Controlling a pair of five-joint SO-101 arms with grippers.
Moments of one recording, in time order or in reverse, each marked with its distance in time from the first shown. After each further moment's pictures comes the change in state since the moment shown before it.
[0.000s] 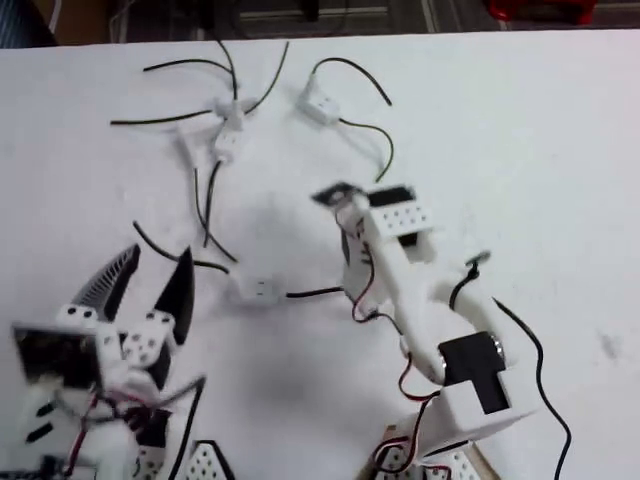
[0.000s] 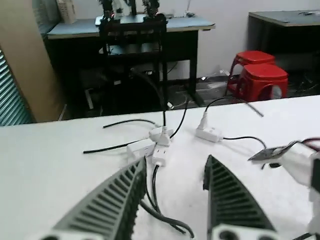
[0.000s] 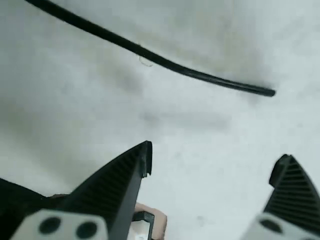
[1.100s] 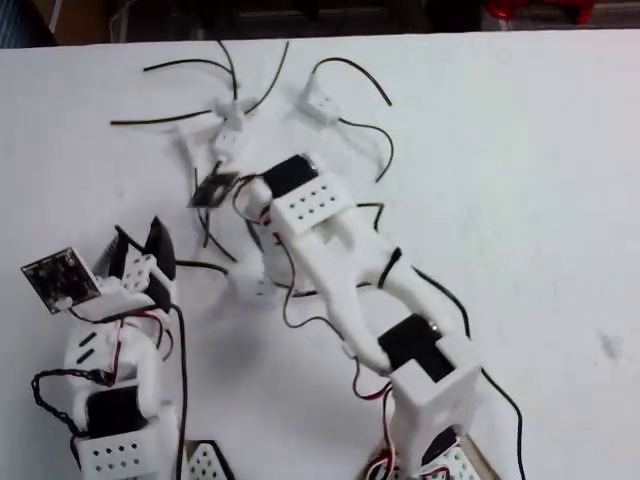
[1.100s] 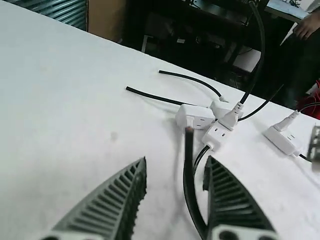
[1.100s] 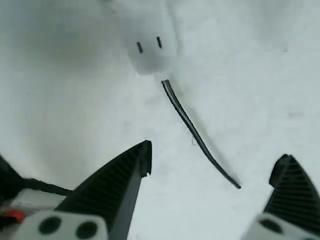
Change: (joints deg) left arm -14.6 0.4 39.0 -32.6 18.1; right arm -20.0 12.5 -29.1 10.8 16.5
